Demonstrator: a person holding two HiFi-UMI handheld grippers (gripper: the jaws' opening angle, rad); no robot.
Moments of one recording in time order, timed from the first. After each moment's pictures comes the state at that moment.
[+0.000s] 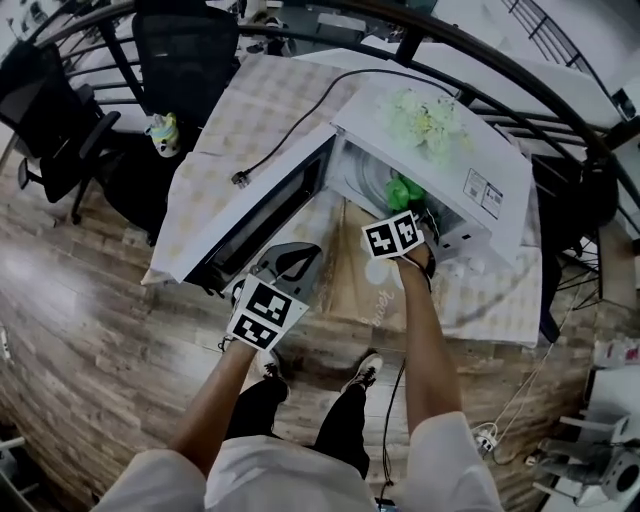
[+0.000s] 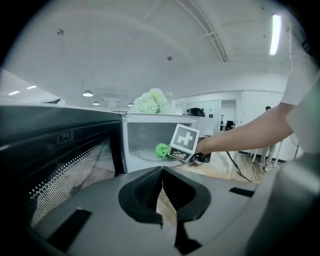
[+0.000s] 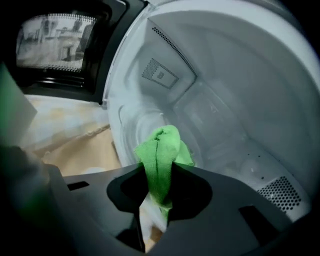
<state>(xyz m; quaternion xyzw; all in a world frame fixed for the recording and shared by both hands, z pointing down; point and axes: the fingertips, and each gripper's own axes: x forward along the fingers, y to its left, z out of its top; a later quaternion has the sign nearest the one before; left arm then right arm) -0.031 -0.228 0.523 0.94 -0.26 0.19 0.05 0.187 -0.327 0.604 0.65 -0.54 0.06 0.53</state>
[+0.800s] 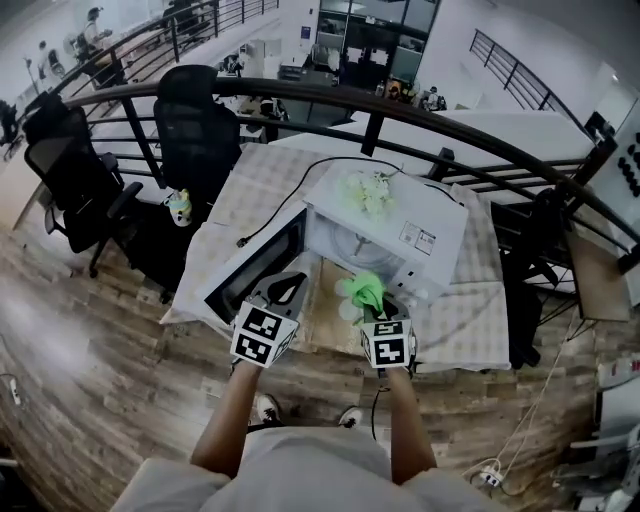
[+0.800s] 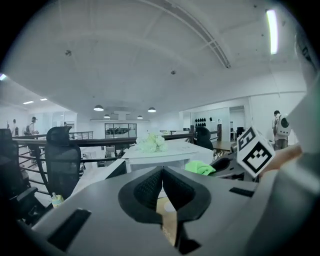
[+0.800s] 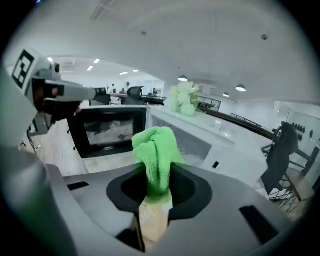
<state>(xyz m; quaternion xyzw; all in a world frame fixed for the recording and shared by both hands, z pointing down) -0.034 -0.186 0.370 0.94 -0.32 0.13 0.03 0.121 -0.144 0.455 0.65 -0.69 0.15 0.28</state>
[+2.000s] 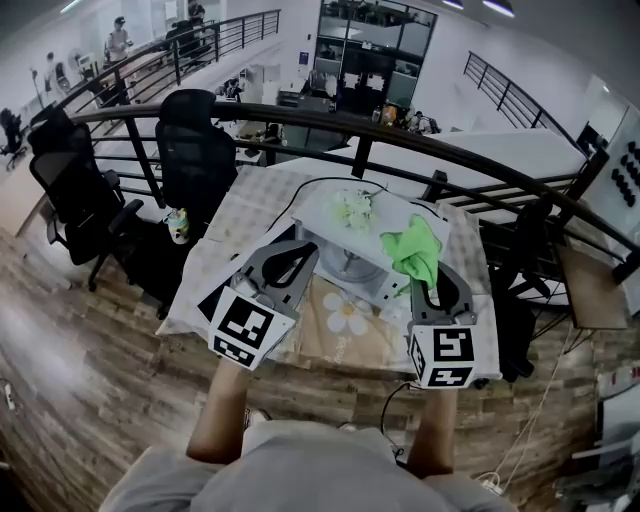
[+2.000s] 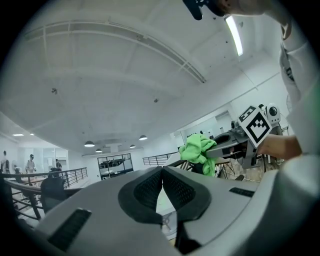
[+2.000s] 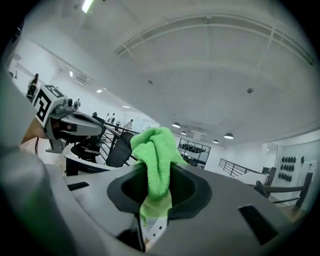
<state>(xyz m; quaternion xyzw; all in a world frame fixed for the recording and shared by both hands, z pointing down) -0.011 -0.141 0.186 0.95 -0.29 0.02 -0.13 0.152 -0.093 0.190 0.69 -0.70 -0.09 0.16</state>
